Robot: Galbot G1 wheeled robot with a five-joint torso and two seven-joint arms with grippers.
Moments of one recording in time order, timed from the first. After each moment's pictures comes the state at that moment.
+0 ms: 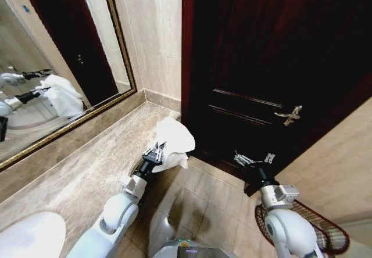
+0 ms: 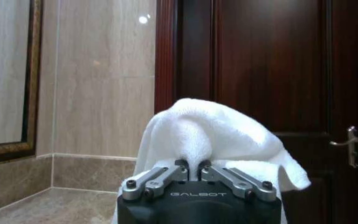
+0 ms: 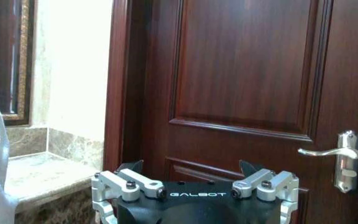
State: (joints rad) left arm 1.45 -1.12 -0.37 -2.20 -0.33 -0.05 0.00; right arm -1.59 1.38 0.64 2.35 0.15 -0.17 0.00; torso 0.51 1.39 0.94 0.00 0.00
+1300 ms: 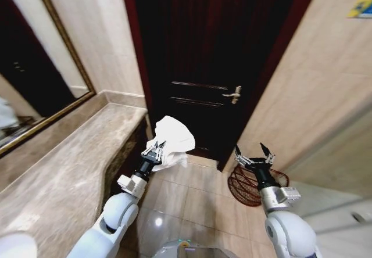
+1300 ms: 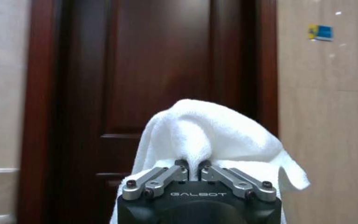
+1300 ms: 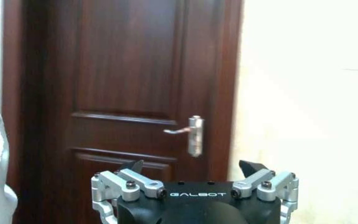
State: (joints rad) left arm 1.45 -1.13 -0.37 -2.18 -0.32 -0.09 0.00; right arm -1.61 1.39 0.64 2.35 0.15 -0.14 0.00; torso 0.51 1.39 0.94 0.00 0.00
